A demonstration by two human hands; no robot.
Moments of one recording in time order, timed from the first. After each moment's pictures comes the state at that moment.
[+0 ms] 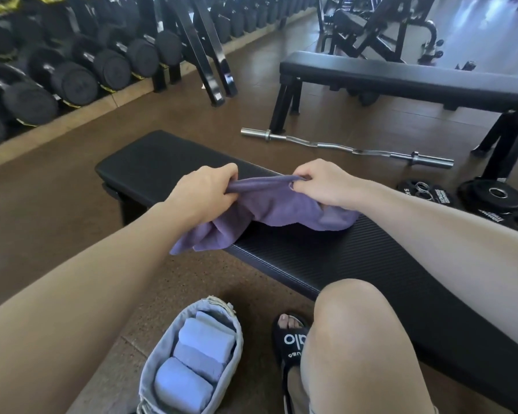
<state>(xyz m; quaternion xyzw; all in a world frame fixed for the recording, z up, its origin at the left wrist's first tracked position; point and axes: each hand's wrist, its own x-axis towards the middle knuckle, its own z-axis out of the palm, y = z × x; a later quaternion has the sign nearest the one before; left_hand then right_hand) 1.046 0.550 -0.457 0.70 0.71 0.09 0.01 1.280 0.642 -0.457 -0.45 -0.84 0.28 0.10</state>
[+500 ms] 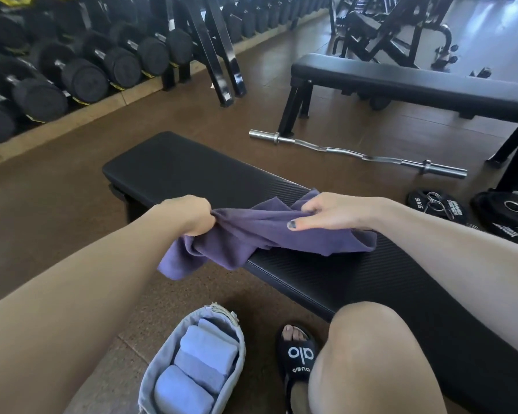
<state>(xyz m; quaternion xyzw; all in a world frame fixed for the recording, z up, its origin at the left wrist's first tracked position) 1.004 0.568 -0.482 0.58 0.79 -0.18 0.11 1.281 0.654 -0.467 -0.43 -0.84 0.33 -0.11</state>
